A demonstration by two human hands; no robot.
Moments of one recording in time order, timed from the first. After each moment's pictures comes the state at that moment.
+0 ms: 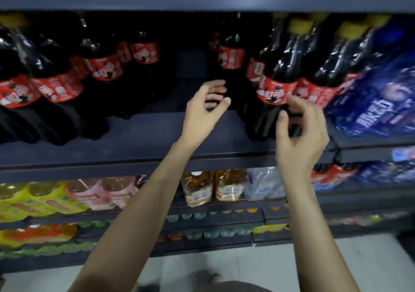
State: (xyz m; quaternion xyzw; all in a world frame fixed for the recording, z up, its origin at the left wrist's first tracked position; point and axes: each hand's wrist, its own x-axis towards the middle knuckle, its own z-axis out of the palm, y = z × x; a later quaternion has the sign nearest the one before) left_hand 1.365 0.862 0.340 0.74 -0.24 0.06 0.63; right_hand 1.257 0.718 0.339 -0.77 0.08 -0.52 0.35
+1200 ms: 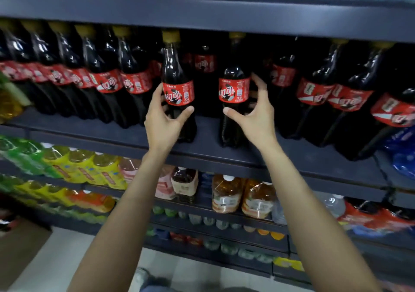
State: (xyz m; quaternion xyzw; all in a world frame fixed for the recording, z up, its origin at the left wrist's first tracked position) left_hand 1.346 0.995 0.338 0.80 0.01 0.30 0.52; right_hand 1.351 0.799 0.358 -0.81 -0.08 -0.22 0.54
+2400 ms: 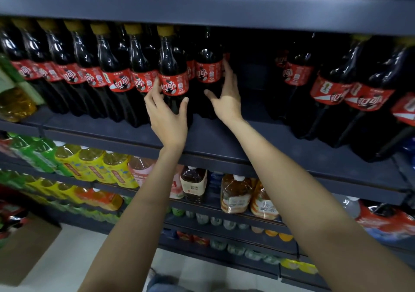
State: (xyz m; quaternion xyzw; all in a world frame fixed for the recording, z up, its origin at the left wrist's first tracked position) left_hand 1.374 1.003 0.322 0.79 0.09 0.45 0.40; right_hand 1.423 0.877 0.351 -0.82 -0.11 -0.19 0.53
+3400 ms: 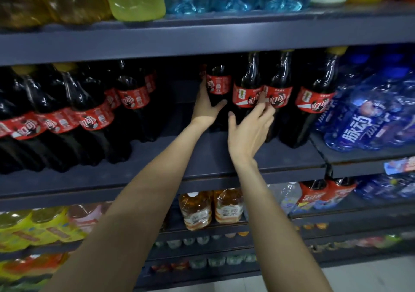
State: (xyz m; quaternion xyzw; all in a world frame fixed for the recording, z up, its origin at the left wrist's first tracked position) left_hand 1.459 0.805 0.347 0.81 -0.21 0.09 0.54; right_hand 1.352 0.741 0.337 -0.82 0.27 -0.42 0.28
